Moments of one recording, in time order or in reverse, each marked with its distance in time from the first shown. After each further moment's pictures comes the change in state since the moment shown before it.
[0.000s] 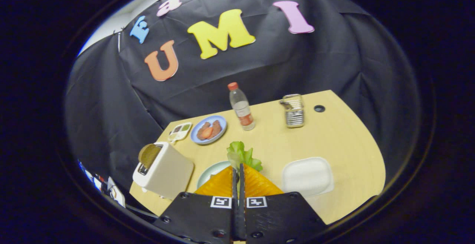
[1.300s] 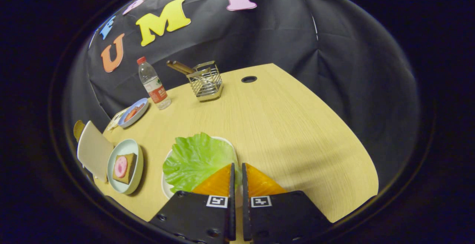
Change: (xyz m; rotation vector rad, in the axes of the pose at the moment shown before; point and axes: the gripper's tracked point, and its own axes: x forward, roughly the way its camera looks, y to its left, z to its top) arm 0.058 -0.286 -0.075 0.068 0.027 -0.303
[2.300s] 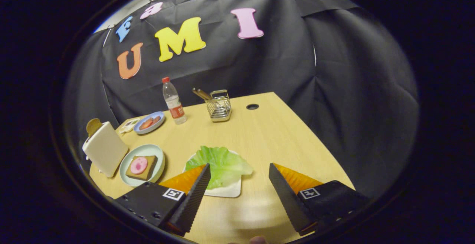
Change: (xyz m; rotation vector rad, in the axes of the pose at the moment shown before) arm -0.071 0.001 0.011 -0.051 -0.180 0.017
